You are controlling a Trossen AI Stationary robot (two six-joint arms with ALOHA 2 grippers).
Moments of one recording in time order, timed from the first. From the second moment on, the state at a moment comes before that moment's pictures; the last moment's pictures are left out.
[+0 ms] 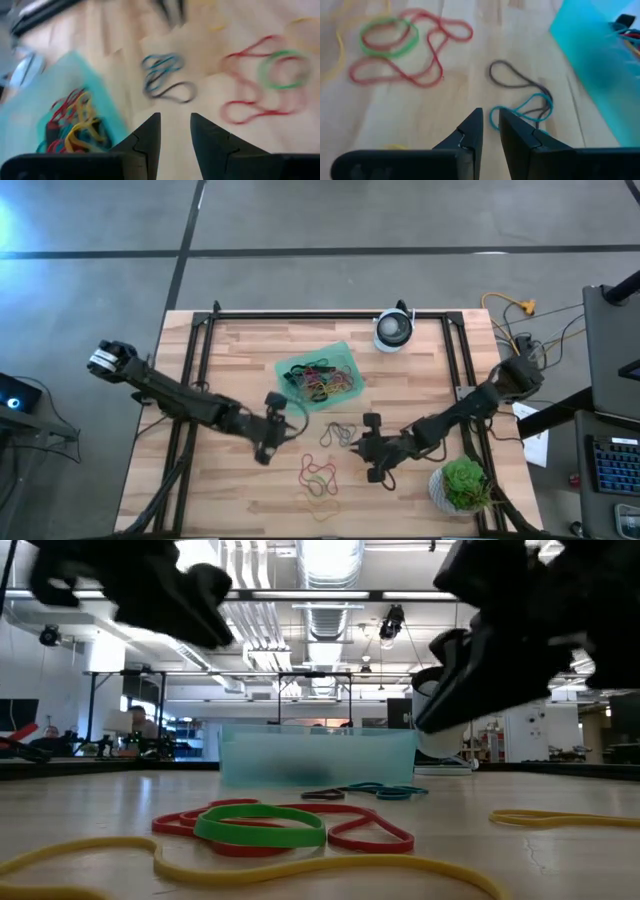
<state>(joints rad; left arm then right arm) -0.37 1.30 0.75 -0.12 -0.31 0.15 0.49 1.67 0.78 0.10 0.44 0.23</state>
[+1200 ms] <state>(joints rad) -0.64 1.12 0.73 -0.11 -0.35 0.16 0.37 1.85 0.78 0.22 0.37 0.18</state>
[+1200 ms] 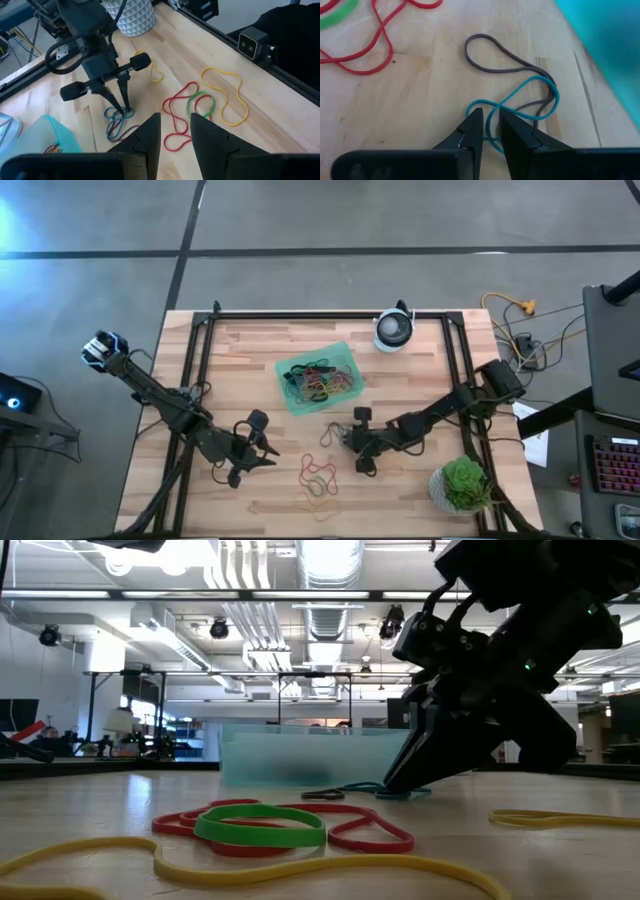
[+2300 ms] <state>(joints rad) -0.64 1.13 0.73 -0.11 -0.35 0.16 0.40 1.86 0.84 0.18 0.27 0.08</state>
